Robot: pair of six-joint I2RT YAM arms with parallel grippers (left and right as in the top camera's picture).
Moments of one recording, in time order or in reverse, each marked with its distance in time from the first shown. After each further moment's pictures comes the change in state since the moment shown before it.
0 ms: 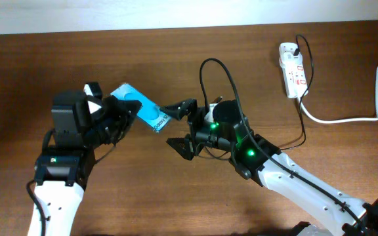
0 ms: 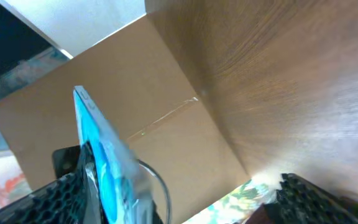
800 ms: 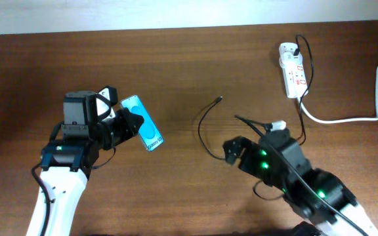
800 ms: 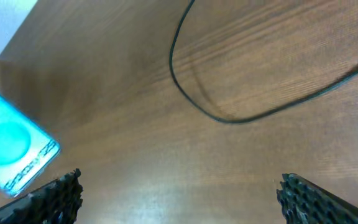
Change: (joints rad) left arm 0.000 0.087 0.000 -0.163 0.000 0.484; right arm -0.091 -0.505 0.002 -0.983 0.466 -0.839
